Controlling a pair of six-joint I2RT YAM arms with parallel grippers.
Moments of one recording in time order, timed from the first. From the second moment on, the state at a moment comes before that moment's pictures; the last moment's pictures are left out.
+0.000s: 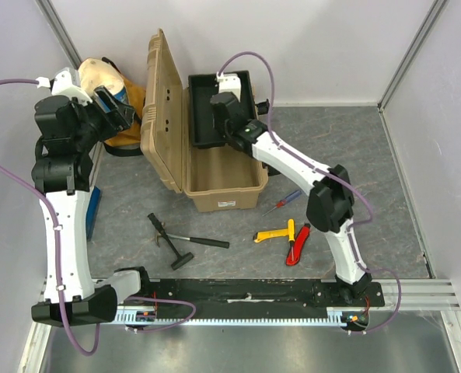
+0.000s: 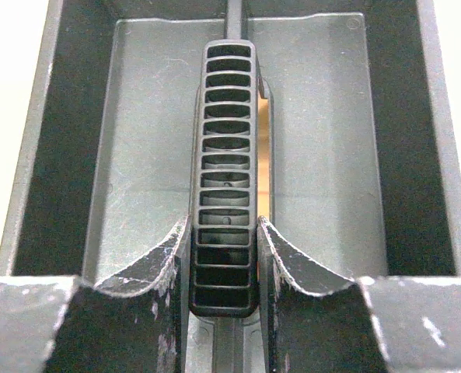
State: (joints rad) left arm 0.11 1.15 1.59 -0.68 0.17 -0.38; right arm 0.74 2.20 2.08 -0.30 0.55 0.29
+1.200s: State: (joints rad) left arm 0.04 1.22 1.76 -0.71 0.46 -0.39; right arm 0.05 1.82 1.14 -0.01 0.59 0.39
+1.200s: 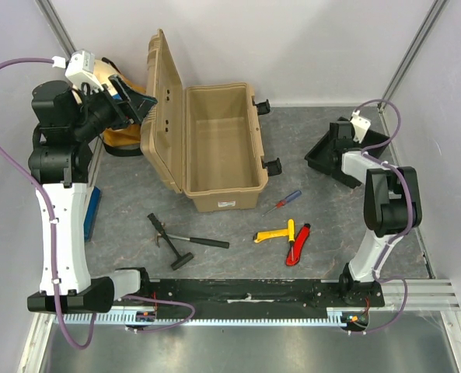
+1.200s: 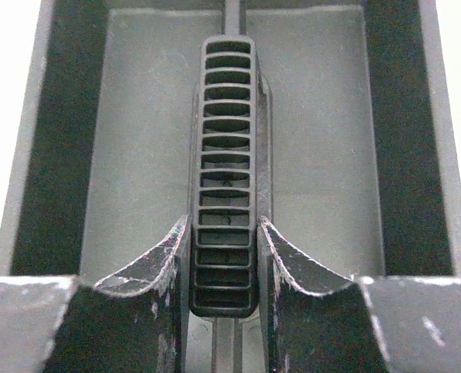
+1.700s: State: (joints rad) left arm 0.04 1.24 1.77 -0.71 0.46 -0.39; right arm 0.06 1.88 1.19 -0.12 0.60 0.48
